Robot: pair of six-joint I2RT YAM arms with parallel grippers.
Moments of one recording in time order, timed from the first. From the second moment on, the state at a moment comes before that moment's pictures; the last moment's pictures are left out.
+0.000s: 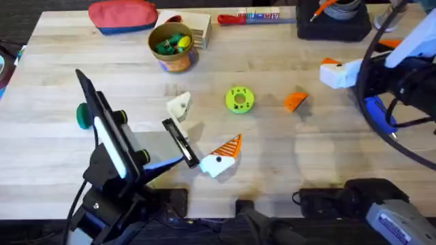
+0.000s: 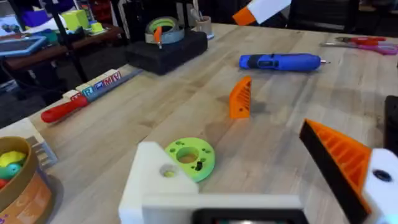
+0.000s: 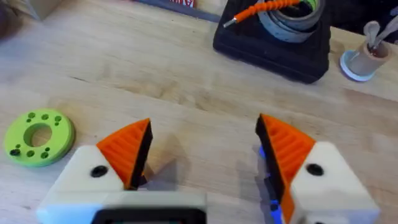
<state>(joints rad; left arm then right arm) -0.50 0.01 0.01 -0.05 0.48 0.12 0.00 0.75 0.69 -0.47 -0.05 -0.23</state>
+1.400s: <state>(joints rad) -0.50 0.01 0.01 -0.05 0.51 -0.20 0.22 1.24 1.05 -0.97 -0.20 -0.35</state>
